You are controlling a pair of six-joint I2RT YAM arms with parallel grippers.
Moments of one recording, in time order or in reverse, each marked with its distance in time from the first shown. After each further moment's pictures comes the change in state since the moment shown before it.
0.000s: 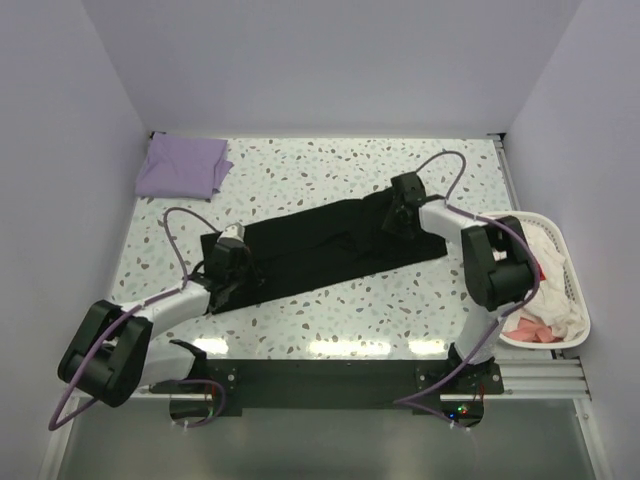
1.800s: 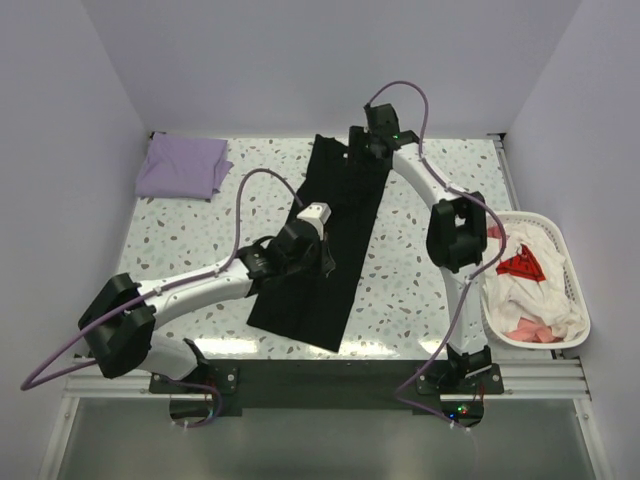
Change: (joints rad) left arm -0.493 0.177 0.517 -0.172 -0.052 0.041; right arm 0.032 0.540 1.067 -0.259 -0.153 -0.329
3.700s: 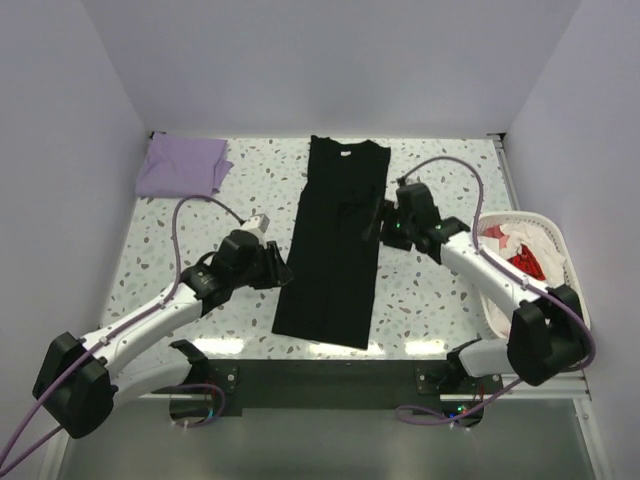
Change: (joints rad) left arm 0.250 -0.386 -0.275 -0.136 0.117 -0.067; right arm 0.069 -0.924 -1.089 0.203 -0.035 0.255
